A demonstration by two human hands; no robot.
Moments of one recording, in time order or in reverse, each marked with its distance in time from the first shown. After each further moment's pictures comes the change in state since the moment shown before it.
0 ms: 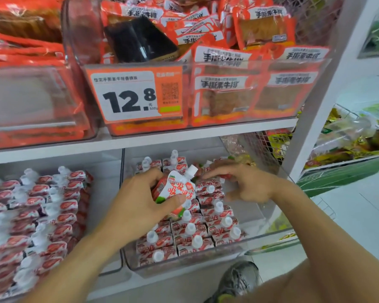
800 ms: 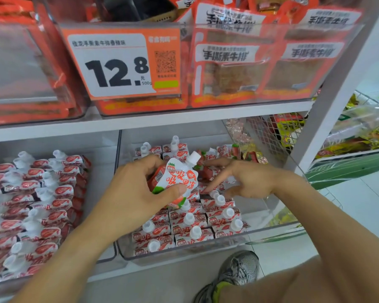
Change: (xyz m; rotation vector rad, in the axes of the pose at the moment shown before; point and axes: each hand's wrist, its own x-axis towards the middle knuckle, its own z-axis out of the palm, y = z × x) left_hand -0.005 0.004 0.004 -0.068 0.019 -0.008; right_hand 0.004 -0.009 0.006 -0.106 -0.162 0.009
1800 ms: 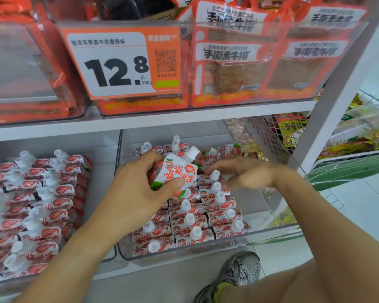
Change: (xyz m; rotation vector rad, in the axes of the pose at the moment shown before) left_hand 0.003 -0.001 0.004 0.073 0.062 -0.023; right_hand 0.013 0.018 -0.004 0.339 -0.035 0.154
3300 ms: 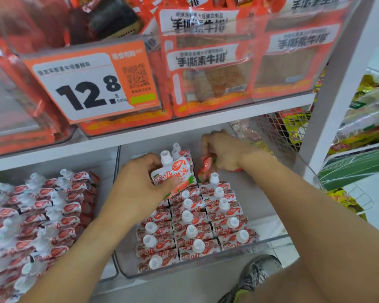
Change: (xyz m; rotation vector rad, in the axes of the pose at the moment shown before) left_hand 0.034 0.006 0.007 0.077 -0.003 -0.085; right_hand 0.060 -0.023 -0.019 -0.455 0.424 -0.027
